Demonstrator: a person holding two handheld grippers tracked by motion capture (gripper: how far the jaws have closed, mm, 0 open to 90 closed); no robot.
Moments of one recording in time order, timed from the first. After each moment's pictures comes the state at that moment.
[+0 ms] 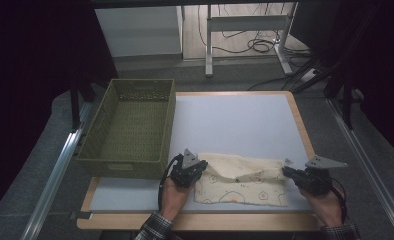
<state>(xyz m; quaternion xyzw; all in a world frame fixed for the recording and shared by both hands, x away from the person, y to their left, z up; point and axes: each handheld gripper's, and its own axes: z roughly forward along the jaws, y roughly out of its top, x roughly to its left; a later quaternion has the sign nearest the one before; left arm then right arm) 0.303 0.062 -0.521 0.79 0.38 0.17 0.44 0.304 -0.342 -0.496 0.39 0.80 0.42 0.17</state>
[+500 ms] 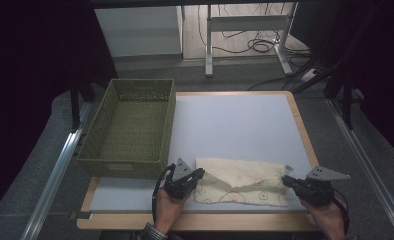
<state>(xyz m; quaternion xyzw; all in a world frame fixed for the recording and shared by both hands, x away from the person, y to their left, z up) 0.270 0.075 -0.517 0.78 0.37 0.17 0.47 0.276 -0.339 -0.499 0.37 0.80 0.43 0.17</state>
